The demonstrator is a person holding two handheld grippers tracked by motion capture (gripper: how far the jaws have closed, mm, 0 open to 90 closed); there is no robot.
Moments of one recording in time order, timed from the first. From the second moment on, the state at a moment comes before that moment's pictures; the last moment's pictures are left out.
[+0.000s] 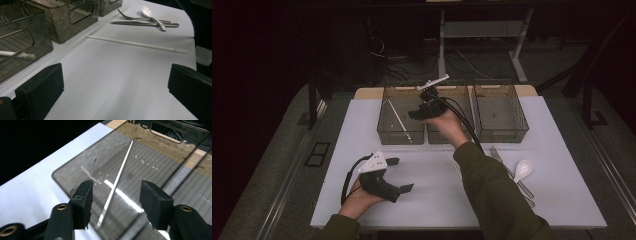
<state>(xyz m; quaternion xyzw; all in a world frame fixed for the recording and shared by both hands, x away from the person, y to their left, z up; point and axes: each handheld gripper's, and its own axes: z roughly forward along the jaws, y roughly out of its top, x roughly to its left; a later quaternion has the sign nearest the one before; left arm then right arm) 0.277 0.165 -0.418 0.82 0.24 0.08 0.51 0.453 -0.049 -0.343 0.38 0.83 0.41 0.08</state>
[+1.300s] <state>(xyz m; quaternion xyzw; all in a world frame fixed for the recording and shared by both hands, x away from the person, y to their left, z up) 0.276 0.163 -0.420 0.83 0.24 0.08 0.50 0.346 -0.166 -0.373 0.34 0.84 0.42 0.06</state>
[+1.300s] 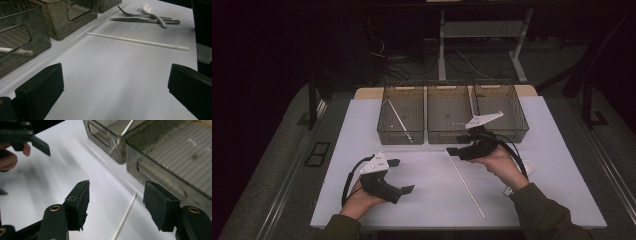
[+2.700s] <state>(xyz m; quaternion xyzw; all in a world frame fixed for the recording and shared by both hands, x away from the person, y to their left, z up) 0.275 0.163 -0.419 0.83 0.24 0.09 0.50 0.258 -0.204 -0.434 0.34 0.87 0.36 0.04</state>
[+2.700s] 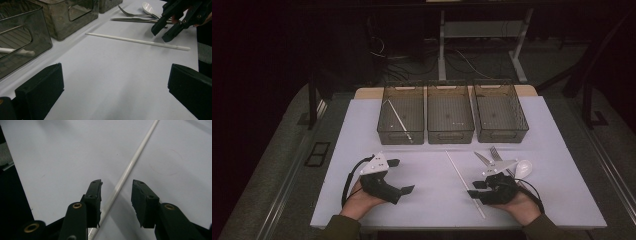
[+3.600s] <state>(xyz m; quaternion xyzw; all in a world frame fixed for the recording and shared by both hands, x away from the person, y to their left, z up) 0.274 0.163 -0.418 0.83 0.24 0.09 0.50 0.253 -0.187 -0.440 0.30 0.90 0.31 0.08</state>
